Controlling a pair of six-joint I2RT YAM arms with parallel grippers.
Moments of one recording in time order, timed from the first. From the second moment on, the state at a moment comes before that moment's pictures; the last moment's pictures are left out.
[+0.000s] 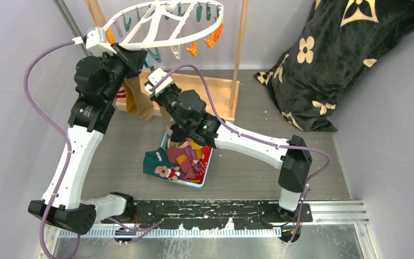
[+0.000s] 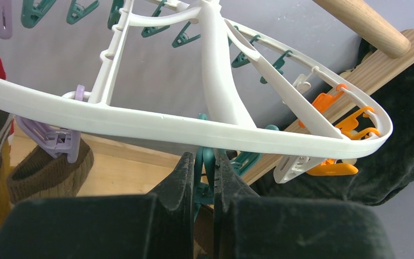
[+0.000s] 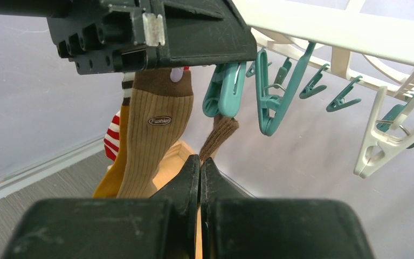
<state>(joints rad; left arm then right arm) -0.26 1.19 1.51 -0.23 -0.01 -0.52 1.10 1.78 1.64 0.43 0.42 -0.42</state>
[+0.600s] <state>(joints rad) -0.26 1.19 1.51 -0.23 -0.01 -0.52 1.10 1.78 1.64 0.44 0.42 -0.46</state>
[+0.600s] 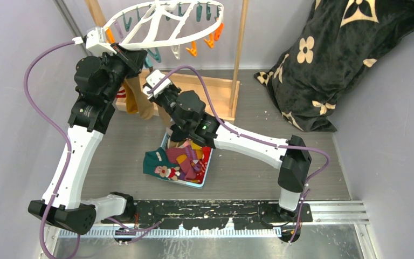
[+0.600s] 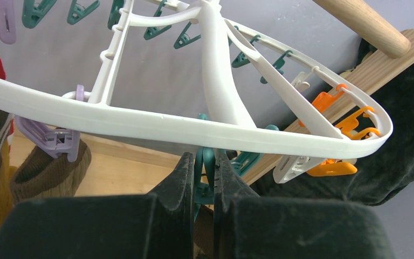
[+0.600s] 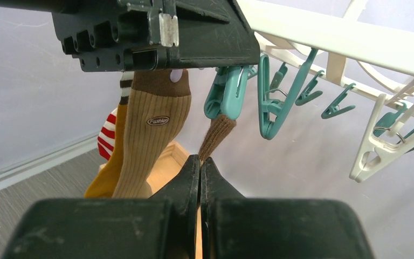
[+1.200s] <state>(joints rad) -0.26 1.19 1.51 -0.23 -0.01 -0.52 1.10 1.80 1.72 0.39 0.40 -0.55</state>
